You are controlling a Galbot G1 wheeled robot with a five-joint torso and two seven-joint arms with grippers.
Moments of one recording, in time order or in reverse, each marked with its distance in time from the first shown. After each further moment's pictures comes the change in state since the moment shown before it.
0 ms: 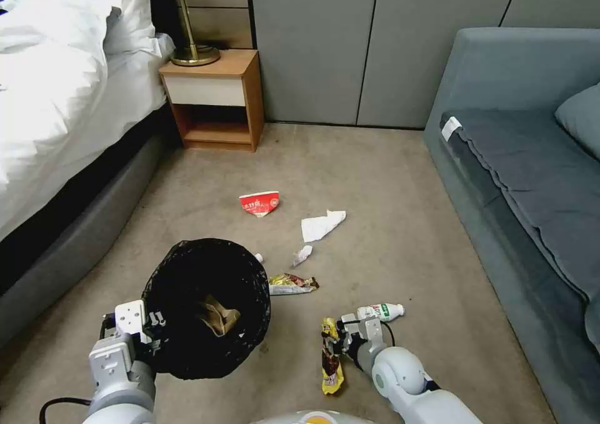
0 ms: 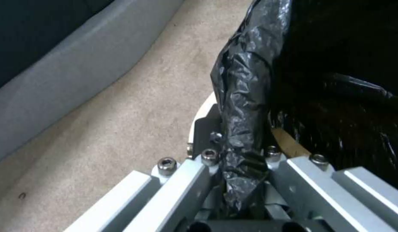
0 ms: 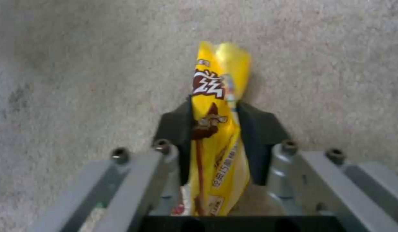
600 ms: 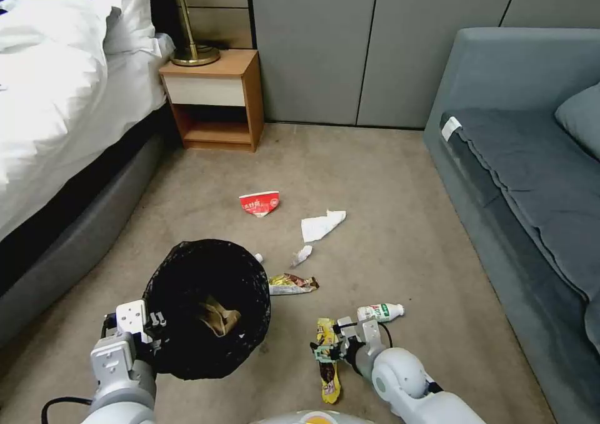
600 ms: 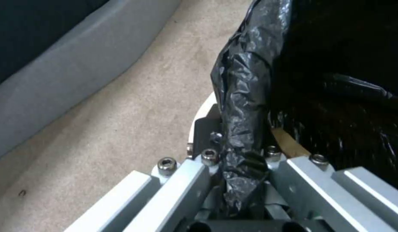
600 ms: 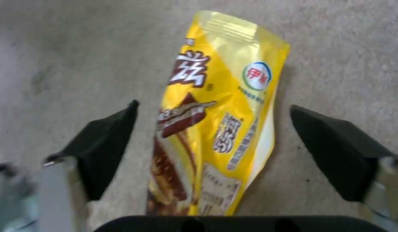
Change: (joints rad) left arm -0.007 -0.001 -0.003 0.008 -0.004 0.009 -0.001; right arm 0.005 -0.026 -0.036 0.037 0.029 -0.052 0.011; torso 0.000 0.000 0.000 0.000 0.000
